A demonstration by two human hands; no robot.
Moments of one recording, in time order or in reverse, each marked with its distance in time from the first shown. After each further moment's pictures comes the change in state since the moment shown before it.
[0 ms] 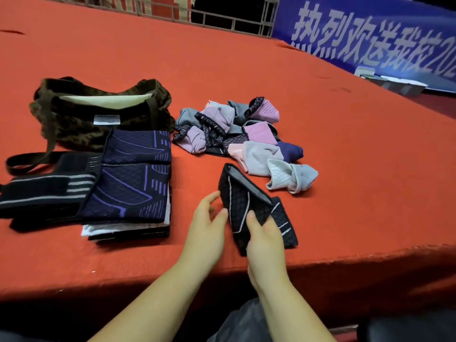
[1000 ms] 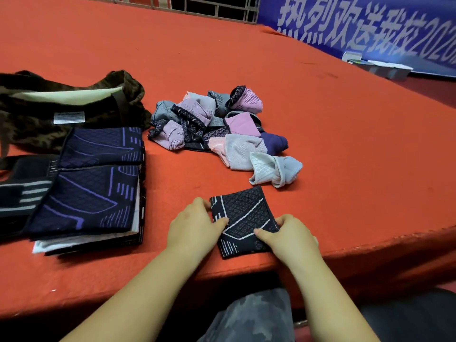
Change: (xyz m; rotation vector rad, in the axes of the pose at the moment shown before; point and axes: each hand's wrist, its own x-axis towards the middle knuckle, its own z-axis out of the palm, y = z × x) left_hand 0.031 -0.002 0.024 0.757 -0.079 -0.068; right_hand 0.052 -0.010 -0.086 -1.163 -0.001 0.196
